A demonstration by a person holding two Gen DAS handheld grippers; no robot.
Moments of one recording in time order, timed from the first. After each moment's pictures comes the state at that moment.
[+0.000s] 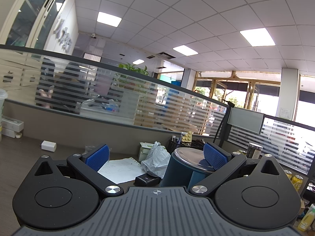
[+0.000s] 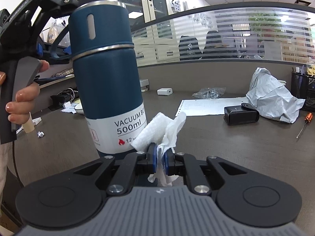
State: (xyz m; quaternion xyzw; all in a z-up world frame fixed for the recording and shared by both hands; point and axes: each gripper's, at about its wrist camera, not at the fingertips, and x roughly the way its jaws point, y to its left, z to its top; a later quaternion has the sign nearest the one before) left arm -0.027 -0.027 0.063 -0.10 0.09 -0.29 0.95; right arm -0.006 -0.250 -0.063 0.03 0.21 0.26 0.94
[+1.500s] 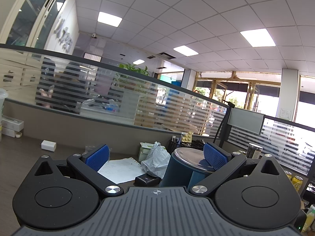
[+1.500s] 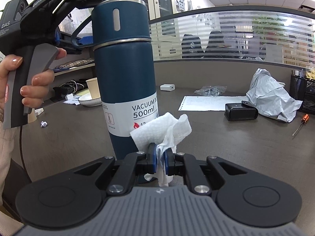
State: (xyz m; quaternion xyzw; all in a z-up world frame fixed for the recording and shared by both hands) left arm -0.029 -0.025 0.059 -0.10 0.09 -0.29 0.95; right arm -0.029 -0.246 -0.064 0.01 0.21 0.27 0.94
